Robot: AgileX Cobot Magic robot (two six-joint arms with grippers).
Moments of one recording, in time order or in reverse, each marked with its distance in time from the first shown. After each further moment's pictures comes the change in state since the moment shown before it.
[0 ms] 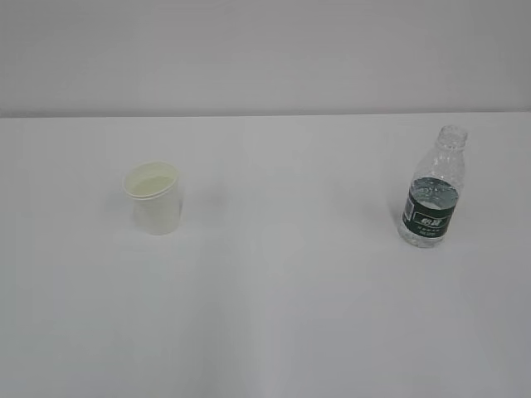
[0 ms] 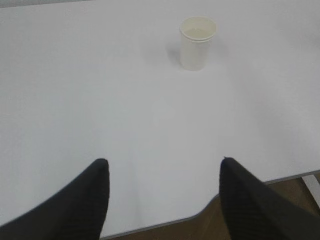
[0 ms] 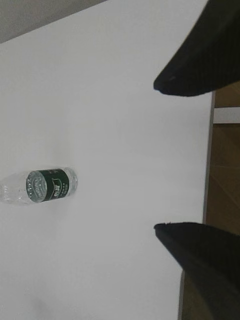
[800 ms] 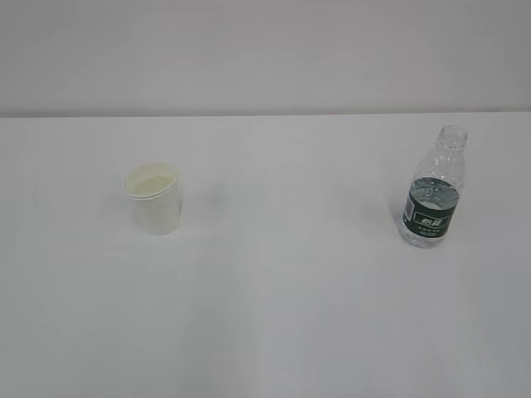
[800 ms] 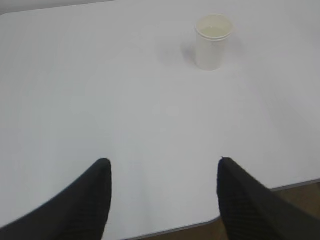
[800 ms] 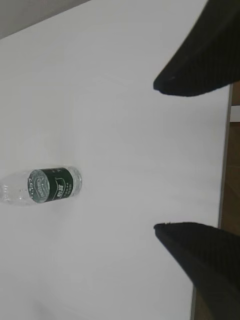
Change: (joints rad) left arm 0.000 0.000 0.033 0.055 -0.029 0.000; right arm 0.000 0.000 0.100 0.000 -0.121 0.000
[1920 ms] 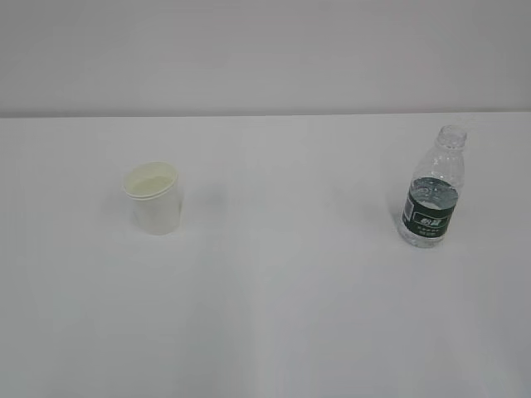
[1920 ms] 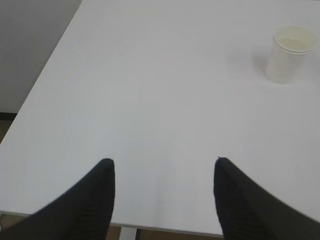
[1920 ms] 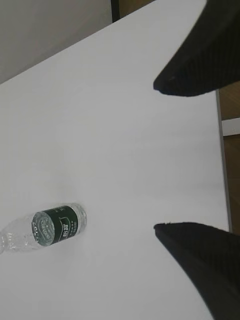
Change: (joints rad) left arm 0.290 0.000 0.000 -0.001 -0.004 0.000; right arm -0.169 0.000 0.000 0.000 -0.002 0.000
